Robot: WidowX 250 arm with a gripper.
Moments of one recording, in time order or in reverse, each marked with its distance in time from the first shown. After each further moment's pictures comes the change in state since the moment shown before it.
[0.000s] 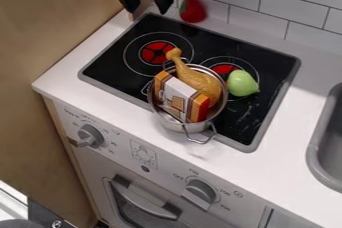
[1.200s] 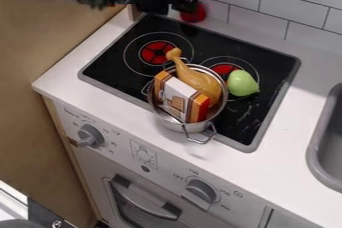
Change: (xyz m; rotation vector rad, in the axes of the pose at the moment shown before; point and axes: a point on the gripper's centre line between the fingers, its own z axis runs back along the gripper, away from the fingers) arm 0.021 -0.011 -0.029 -0.182 -0.736 -0.001
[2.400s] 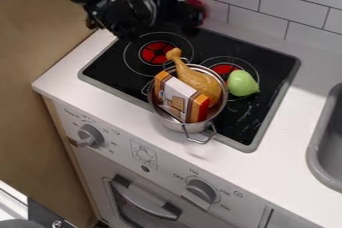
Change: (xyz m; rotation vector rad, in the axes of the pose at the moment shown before) arm -0.020 0.012 -0.045 0.134 -0.061 -0.101
